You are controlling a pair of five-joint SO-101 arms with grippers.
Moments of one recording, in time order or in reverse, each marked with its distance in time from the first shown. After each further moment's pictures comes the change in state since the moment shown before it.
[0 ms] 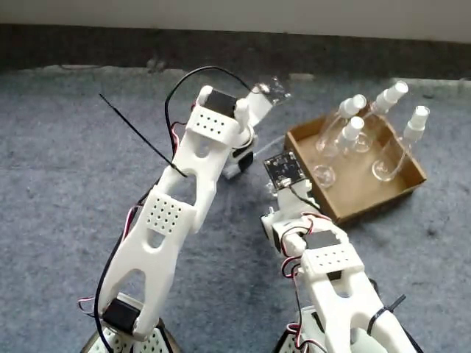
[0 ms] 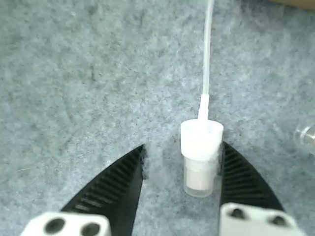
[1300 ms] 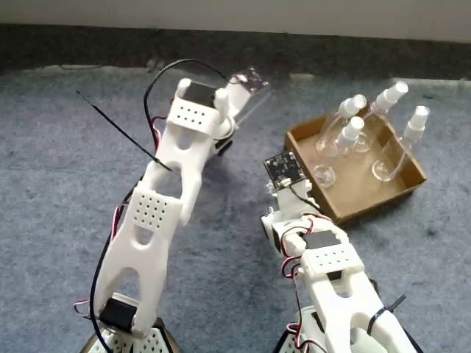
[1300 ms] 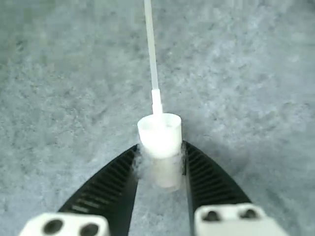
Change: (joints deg) left arm -5.5 -2.8 3.3 0.0 0.0; right arm 0.0 0.0 0.0 0.0 0.0
